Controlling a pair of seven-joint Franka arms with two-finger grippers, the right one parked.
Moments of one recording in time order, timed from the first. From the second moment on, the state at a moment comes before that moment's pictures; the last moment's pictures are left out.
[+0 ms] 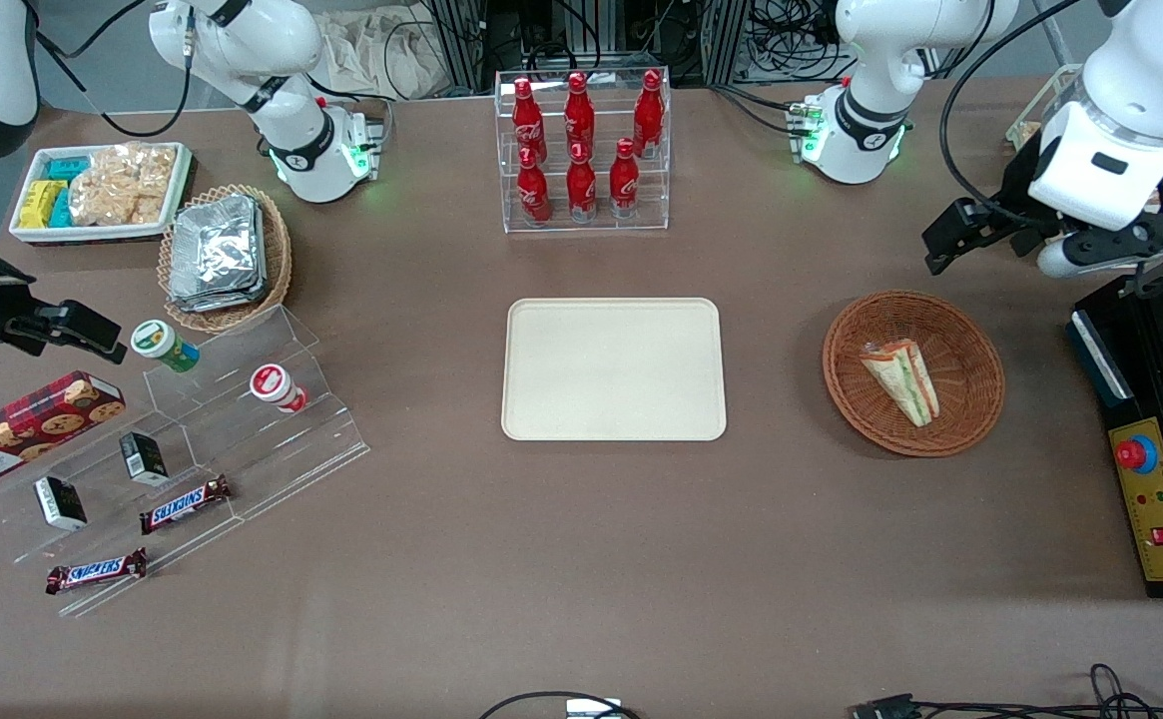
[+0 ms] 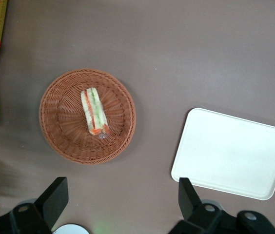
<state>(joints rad) -0.03 -0.08 -0.17 -1.60 -0.03 1.52 -0.43</state>
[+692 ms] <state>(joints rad) -0.03 -0.07 -0.15 -1.61 -0.03 1.48 -0.44</state>
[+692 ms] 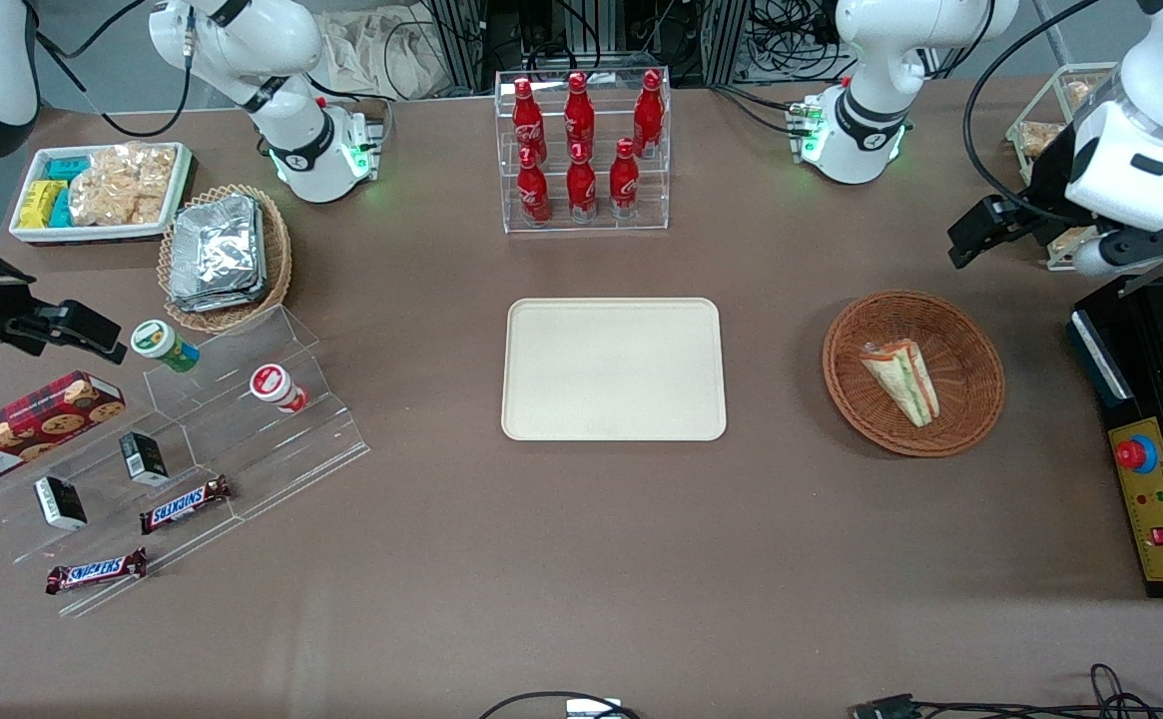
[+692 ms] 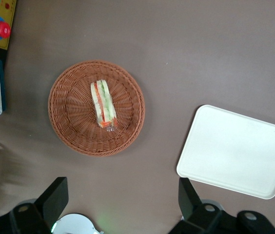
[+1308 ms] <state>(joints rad) -0.03 -0.07 -0.10 -2.18 0.01 2.05 -0.45</state>
